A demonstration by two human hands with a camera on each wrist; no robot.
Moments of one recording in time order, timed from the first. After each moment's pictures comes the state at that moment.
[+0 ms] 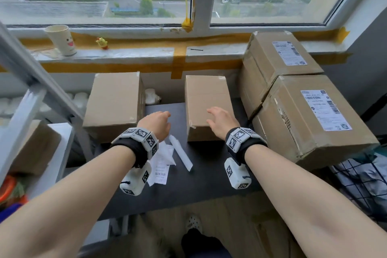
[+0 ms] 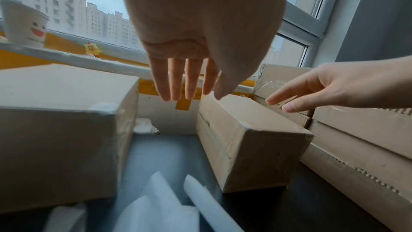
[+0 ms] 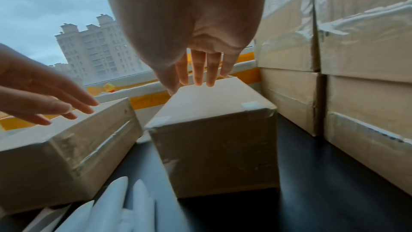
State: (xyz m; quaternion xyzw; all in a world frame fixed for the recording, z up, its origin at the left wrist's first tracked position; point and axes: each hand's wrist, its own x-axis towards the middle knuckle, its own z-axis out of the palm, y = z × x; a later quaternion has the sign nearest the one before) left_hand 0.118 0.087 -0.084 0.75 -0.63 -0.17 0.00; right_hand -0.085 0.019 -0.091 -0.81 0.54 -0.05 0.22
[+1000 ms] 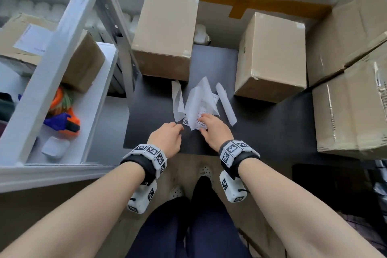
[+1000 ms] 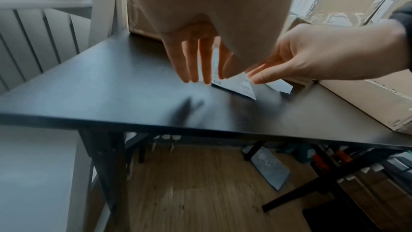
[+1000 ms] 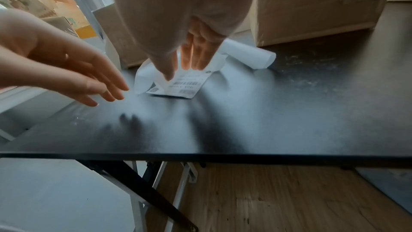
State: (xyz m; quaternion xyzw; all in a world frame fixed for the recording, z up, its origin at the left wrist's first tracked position) left_hand 0.153 0.267 -0.215 0.78 -0.56 -0.28 0.04; right_hand 0.012 0.166 -0.218 -0.86 0.42 0.06 0.29
